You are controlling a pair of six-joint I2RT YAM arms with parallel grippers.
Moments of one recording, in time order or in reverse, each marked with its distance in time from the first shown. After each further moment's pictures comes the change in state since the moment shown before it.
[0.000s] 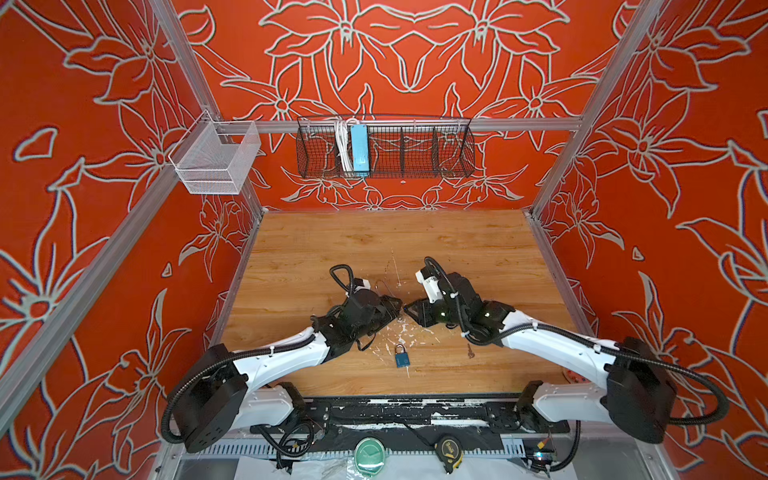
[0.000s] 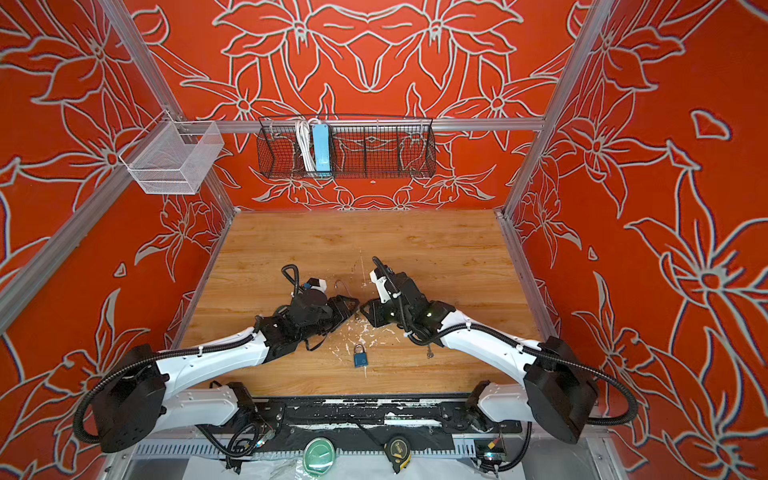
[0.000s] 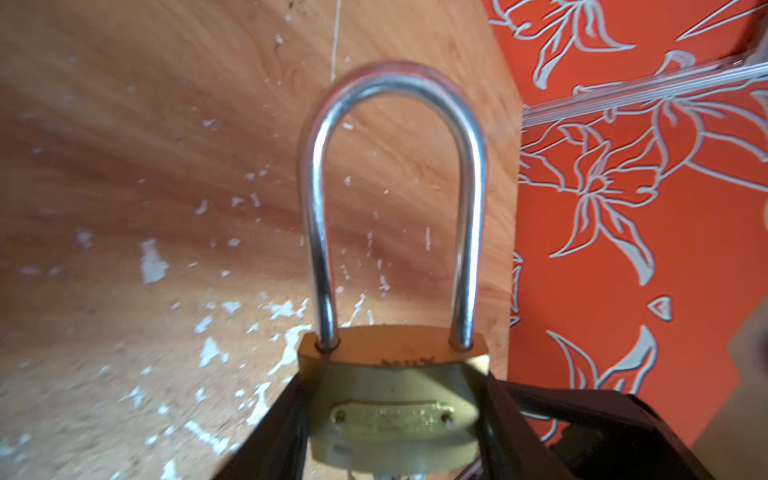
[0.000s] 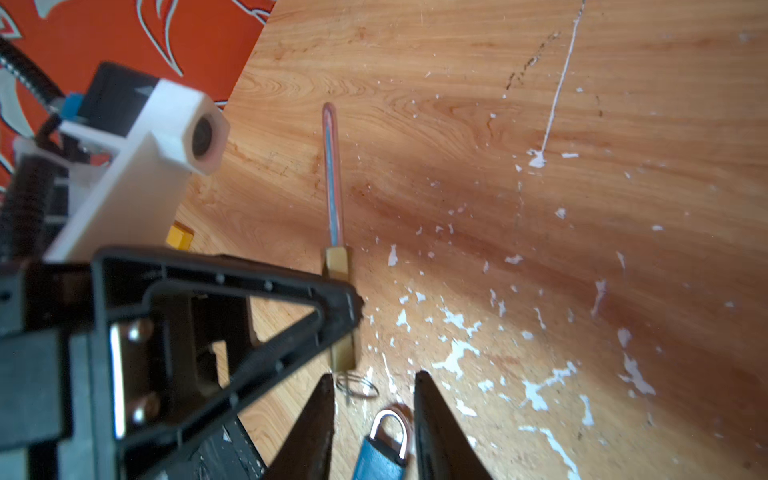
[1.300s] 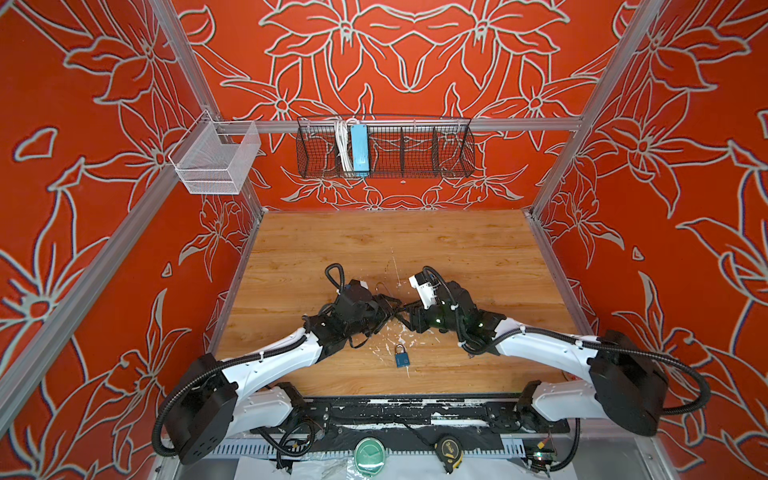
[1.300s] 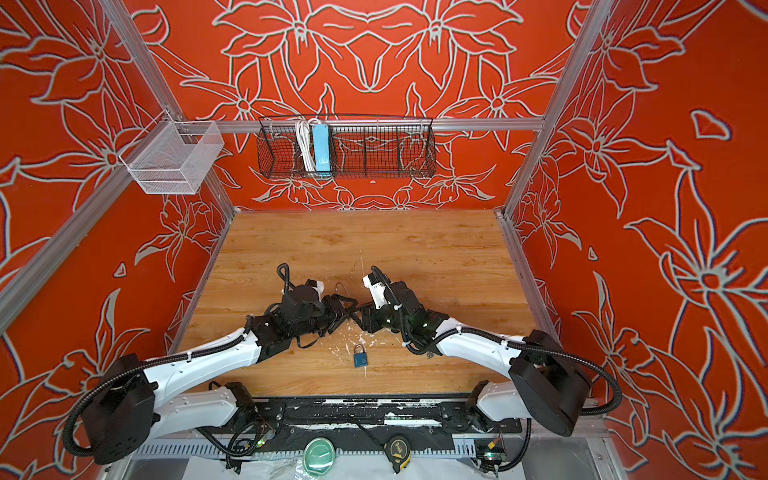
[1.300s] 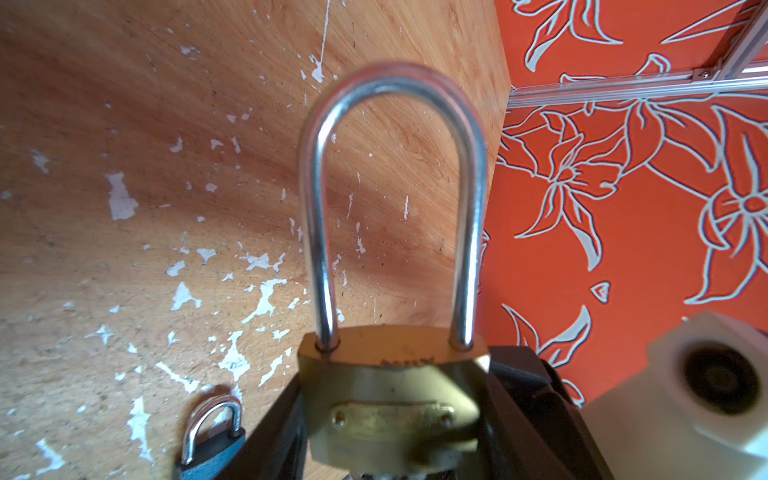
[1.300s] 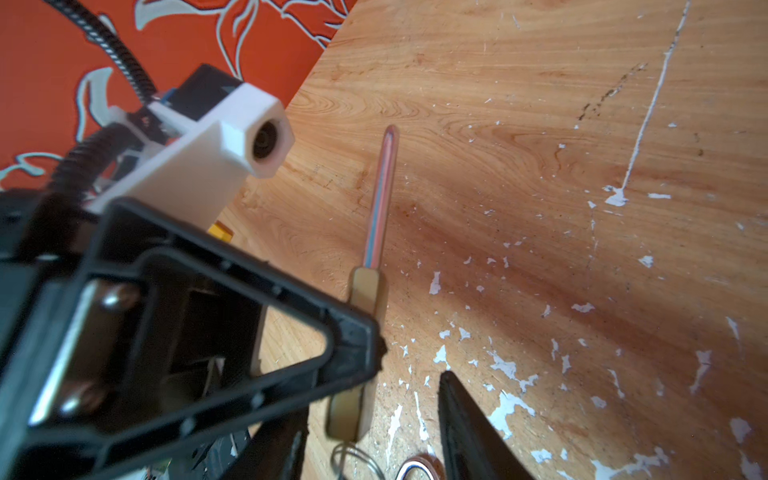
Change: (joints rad) left arm 0.056 -0.056 -0.012 0.003 0.187 -0.113; right arm 0.040 0.084 -0.082 0.320 -0.043 -0.013
